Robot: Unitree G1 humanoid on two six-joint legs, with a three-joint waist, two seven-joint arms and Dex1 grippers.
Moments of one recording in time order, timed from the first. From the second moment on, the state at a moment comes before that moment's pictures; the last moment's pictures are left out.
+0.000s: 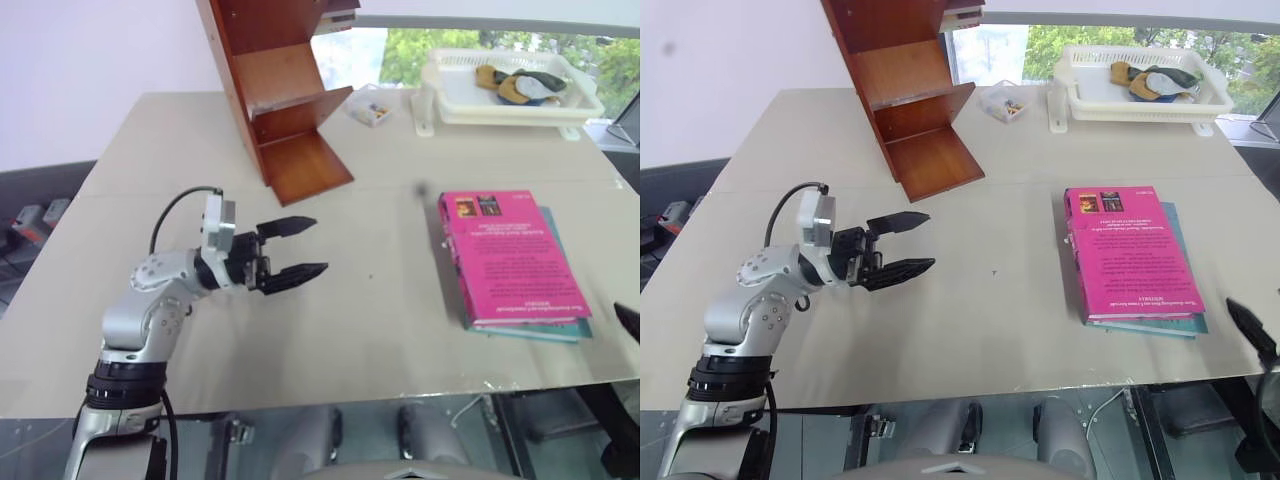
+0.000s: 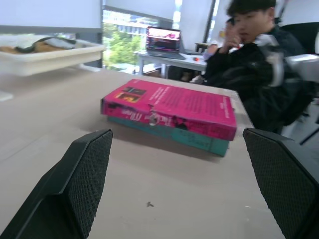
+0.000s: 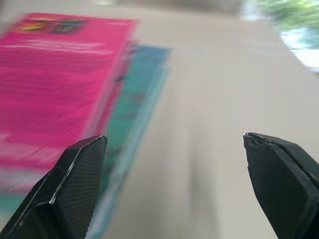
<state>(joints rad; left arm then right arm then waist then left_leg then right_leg) -0.32 0.62 0.11 -0.11 -0.69 0.35 -1.26 0.34 -0.65 -0.76 -0.16 0.55 0.32 0.66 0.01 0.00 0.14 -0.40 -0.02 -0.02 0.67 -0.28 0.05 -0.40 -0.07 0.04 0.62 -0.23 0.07</state>
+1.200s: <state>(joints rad) -0.33 0.73 0.12 -0.11 -0.65 0.28 -1.35 -0.29 -0.71 -0.28 0.34 0.31 0.51 0.65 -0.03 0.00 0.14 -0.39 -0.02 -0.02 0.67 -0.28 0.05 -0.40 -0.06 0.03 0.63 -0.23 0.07</state>
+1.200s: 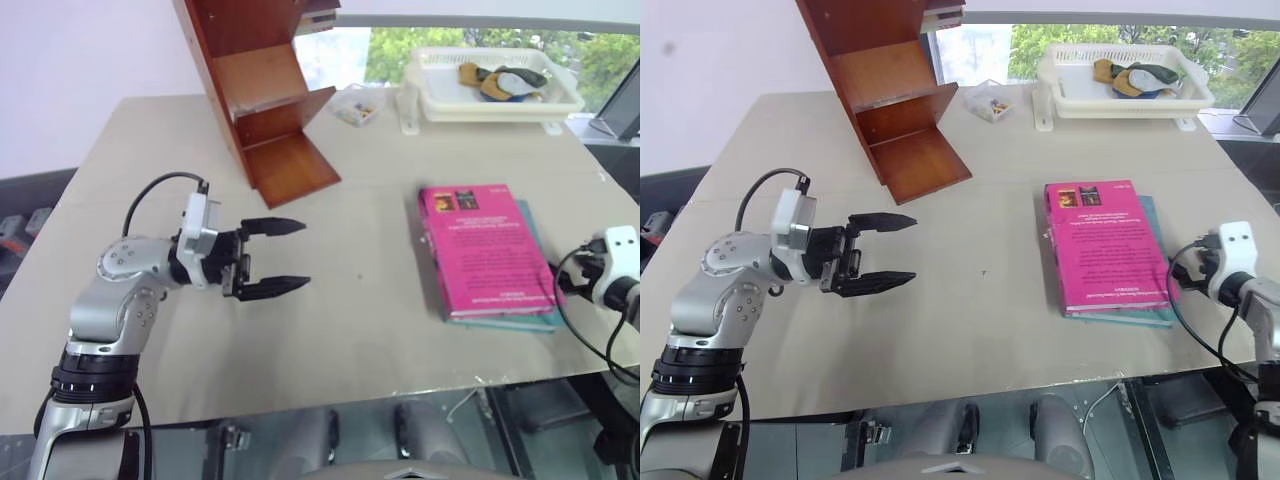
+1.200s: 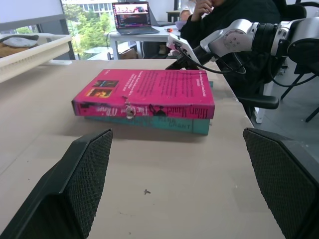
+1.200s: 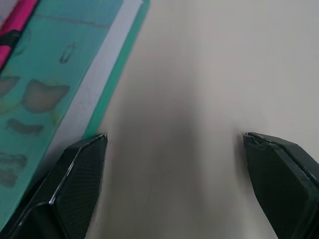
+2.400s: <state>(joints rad) -0.29 0.56 0.10 -0.10 -0.74 0.52 -1.08 -0.24 -0.71 -0.29 0.24 0.24 0.37 0.66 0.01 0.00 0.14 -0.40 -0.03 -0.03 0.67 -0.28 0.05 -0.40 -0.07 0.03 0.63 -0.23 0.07</state>
